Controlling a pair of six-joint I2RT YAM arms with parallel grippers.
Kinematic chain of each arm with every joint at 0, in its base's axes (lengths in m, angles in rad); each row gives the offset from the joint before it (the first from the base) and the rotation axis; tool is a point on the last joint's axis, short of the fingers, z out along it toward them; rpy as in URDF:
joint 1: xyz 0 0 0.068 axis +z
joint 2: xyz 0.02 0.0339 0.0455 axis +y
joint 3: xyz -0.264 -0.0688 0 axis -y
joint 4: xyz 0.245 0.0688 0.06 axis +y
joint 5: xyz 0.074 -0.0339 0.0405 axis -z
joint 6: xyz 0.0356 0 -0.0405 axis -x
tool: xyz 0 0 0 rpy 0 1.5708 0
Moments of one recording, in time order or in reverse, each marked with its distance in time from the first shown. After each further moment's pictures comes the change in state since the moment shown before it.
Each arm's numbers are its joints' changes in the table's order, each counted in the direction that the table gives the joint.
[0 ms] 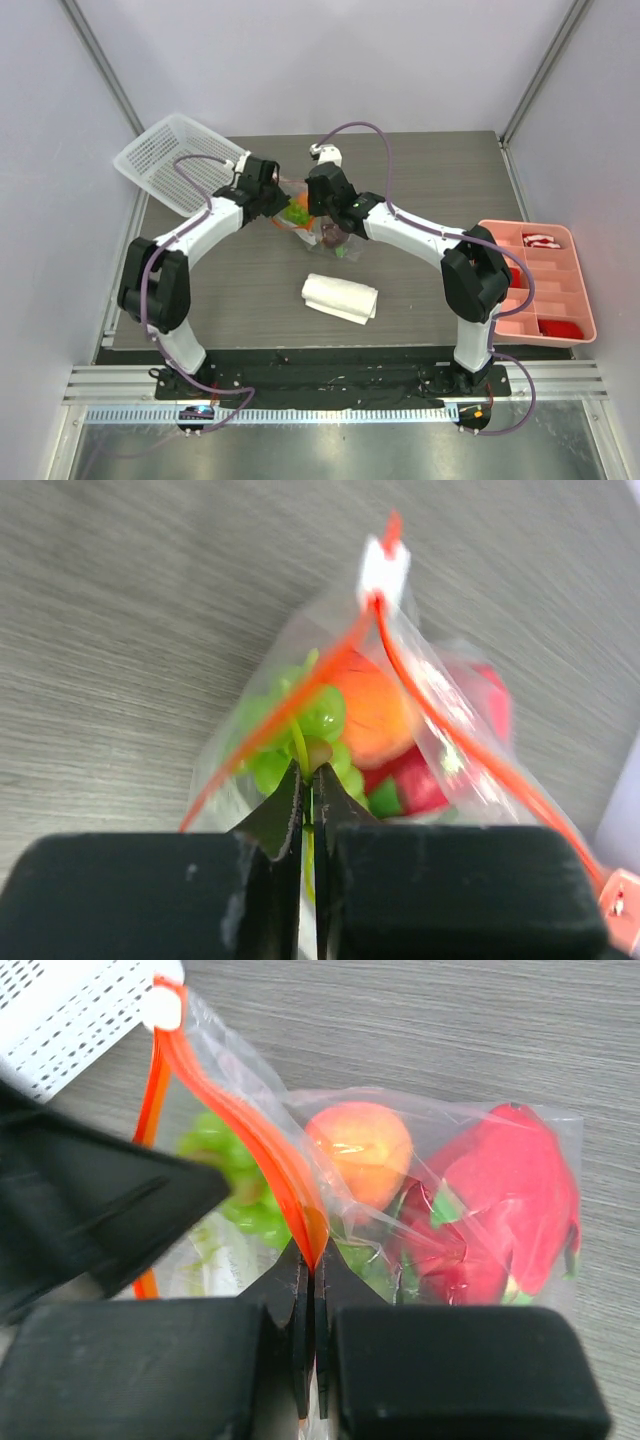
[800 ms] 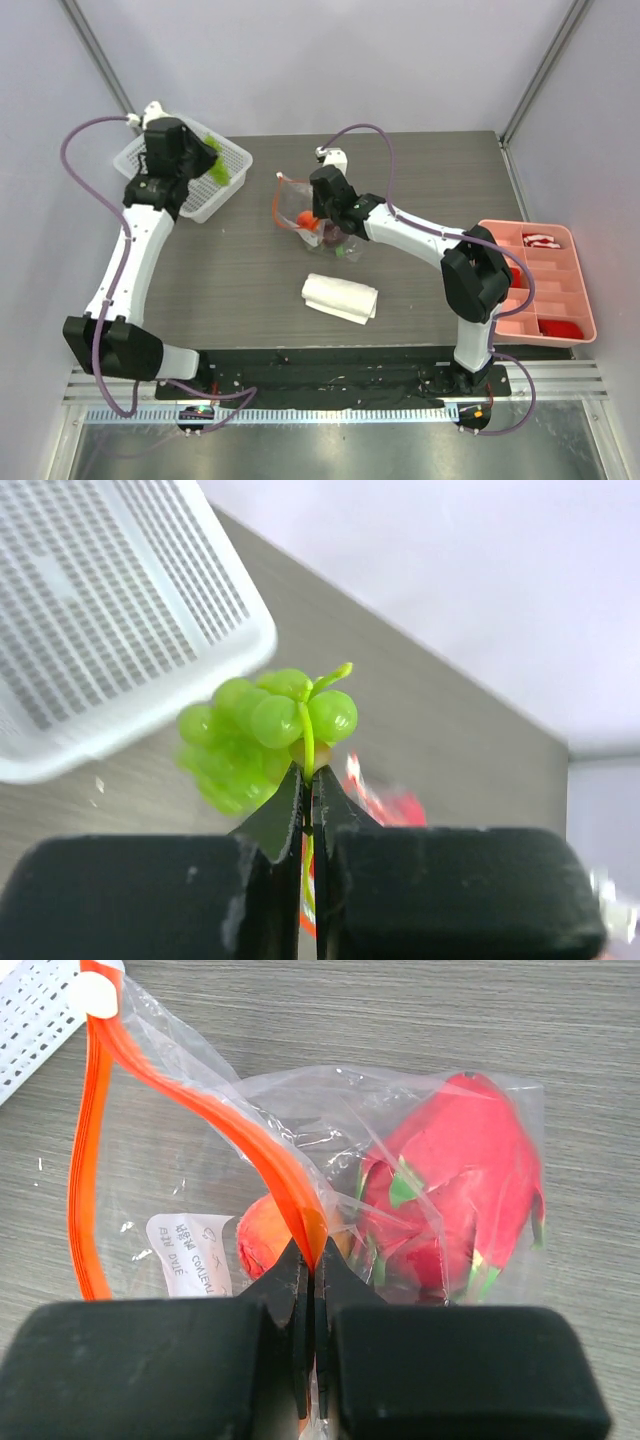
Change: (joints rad) left arm 0.246 -0.375 0.150 0.142 0.001 -0.291; right arm 0.000 -0.003 -0.023 0.029 0.083 -0.047
